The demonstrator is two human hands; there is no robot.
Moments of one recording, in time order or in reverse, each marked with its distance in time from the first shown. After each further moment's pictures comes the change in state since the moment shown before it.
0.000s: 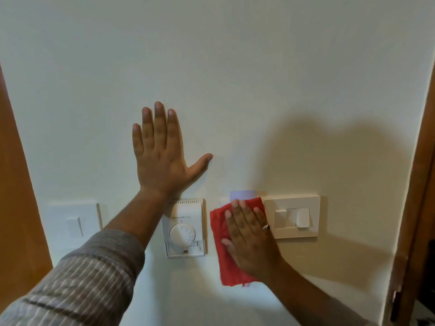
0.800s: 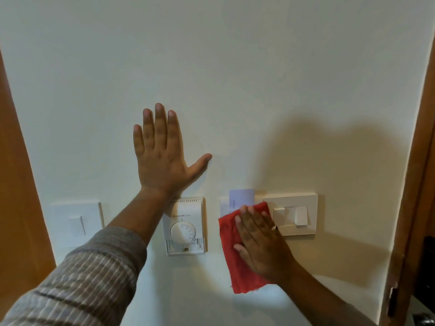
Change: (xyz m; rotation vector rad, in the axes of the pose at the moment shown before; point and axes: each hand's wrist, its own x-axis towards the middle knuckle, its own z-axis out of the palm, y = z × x) left_hand 0.000 -0.001 -0.003 -0.010 -0.032 -0.004; right_hand -0.016 0.021 -0.018 0.115 -0.043 -0.030
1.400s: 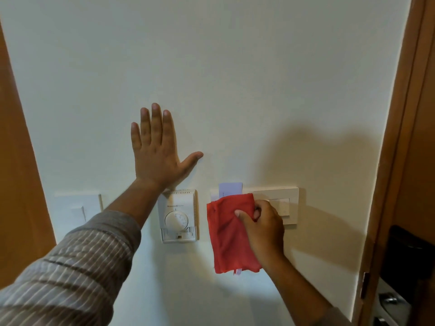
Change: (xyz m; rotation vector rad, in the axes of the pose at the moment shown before) left_hand -0.001 -0.001 -0.014 -0.034 -0.192 0.000; right_hand 0.037 -0.009 -0.063 0.679 -0.138 1.172
